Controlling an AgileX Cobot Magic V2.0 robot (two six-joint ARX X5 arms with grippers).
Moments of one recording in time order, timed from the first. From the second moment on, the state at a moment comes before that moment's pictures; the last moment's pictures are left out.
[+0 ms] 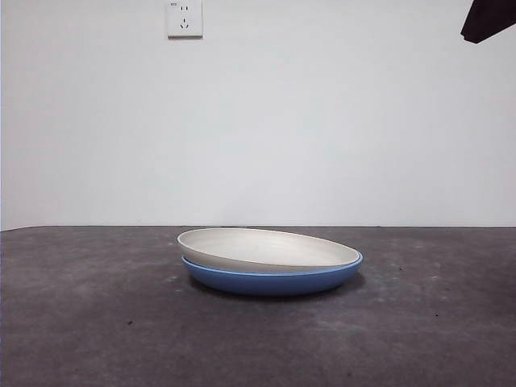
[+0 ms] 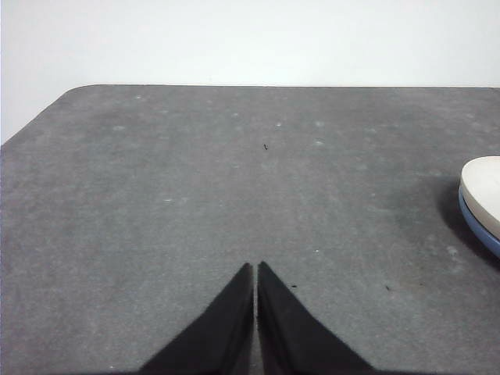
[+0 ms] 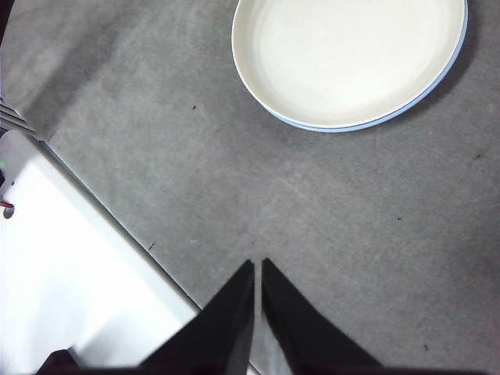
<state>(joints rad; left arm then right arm) 0.07 0.01 0.03 -0.17 0.16 0.01 0.40 0.95 1.03 -1.03 -0.47 0.02</state>
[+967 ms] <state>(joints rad) 0.07 0.01 0.03 -0.17 0.16 0.01 0.20 0.79 1.03 -0.83 -0.47 -0.04</state>
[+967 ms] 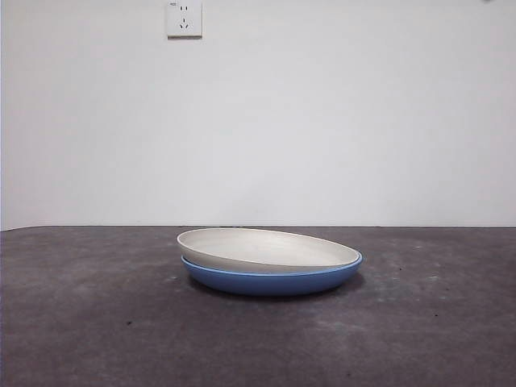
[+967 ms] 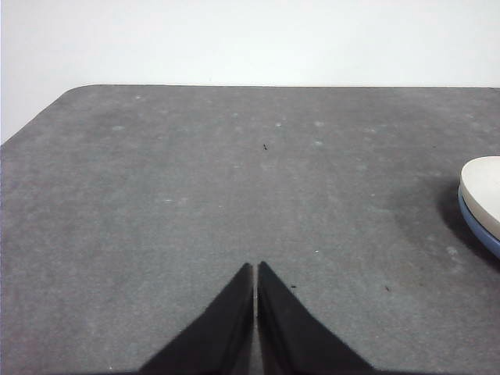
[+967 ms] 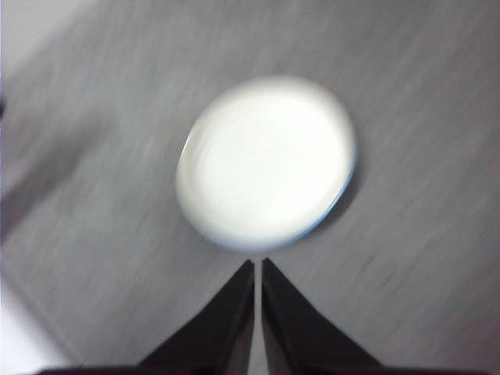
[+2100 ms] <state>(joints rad) 0.07 0.01 0.03 -0.17 0.16 0.01 -0.06 0.02 0.06 -0.06 -0.14 0.04</state>
